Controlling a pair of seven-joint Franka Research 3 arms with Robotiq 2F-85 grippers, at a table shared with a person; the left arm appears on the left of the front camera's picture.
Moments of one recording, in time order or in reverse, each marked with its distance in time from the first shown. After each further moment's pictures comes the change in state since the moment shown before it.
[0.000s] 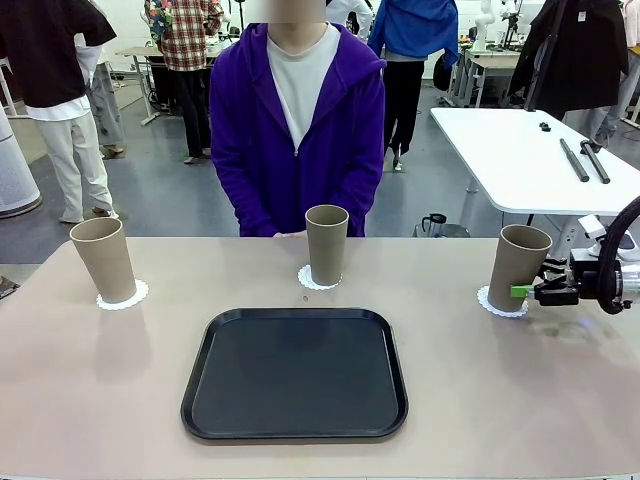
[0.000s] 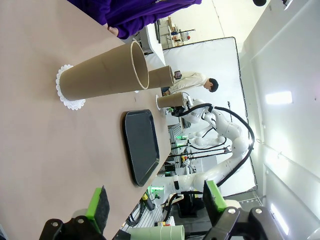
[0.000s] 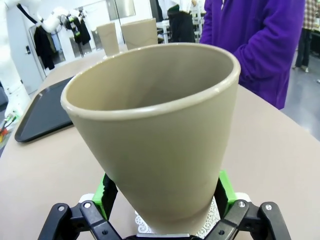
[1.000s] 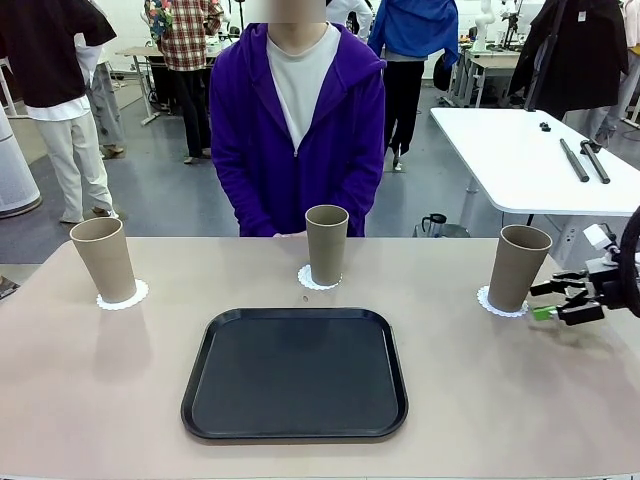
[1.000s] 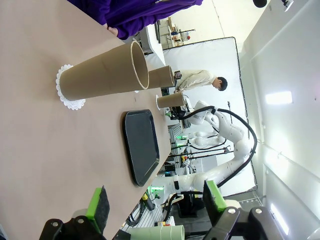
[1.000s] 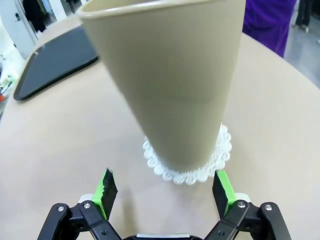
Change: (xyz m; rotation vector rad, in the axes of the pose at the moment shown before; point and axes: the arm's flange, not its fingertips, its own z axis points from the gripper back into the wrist) left arm 0.000 0.000 0.000 0.000 0.000 0.000; right arm -0.002 0.016 0.042 -0.035 0.261 -0.024
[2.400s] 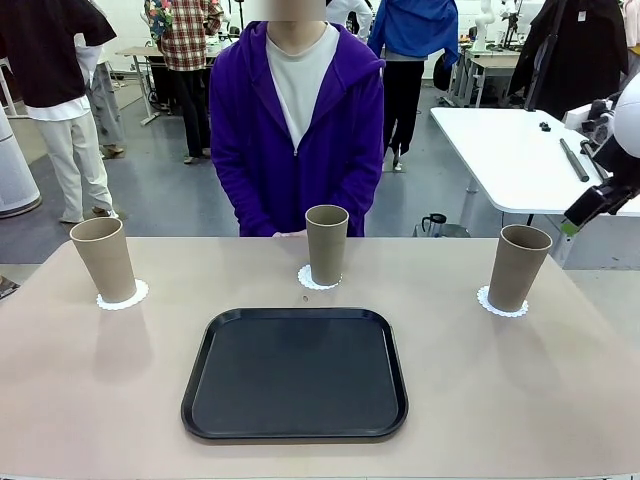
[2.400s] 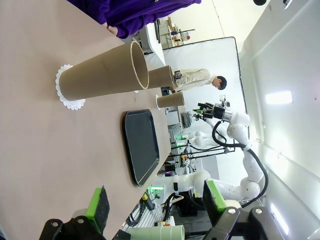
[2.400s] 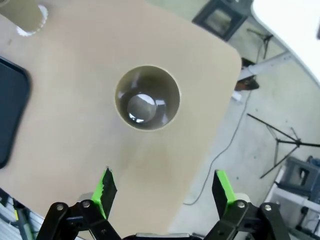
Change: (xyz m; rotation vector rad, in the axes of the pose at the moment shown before) left arm 0.000 0.000 -0.001 0.000 0.001 -0.001; right arm 0.269 0.145 0.046 -0.739 0.617 -0.362
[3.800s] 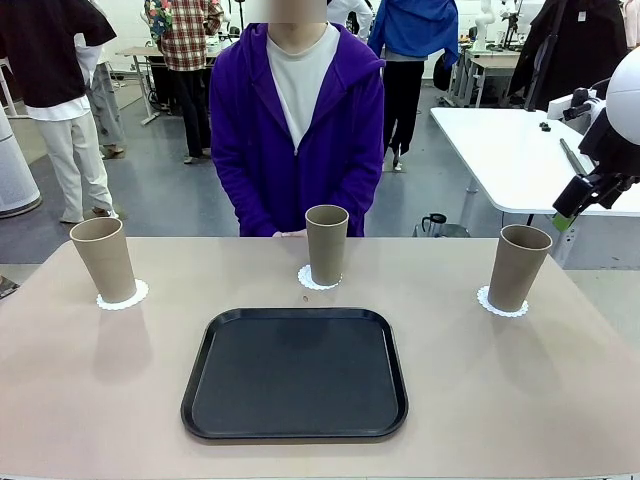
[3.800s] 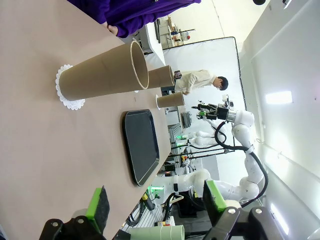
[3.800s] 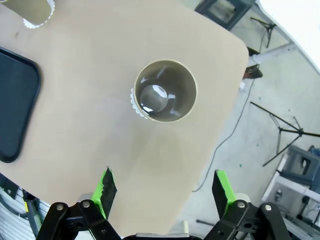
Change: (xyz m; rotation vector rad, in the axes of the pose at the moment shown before) left arm 0.000 0.000 0.000 0.000 0.000 0.000; right arm 0.013 0.019 0.016 0.011 0.069 -0.004
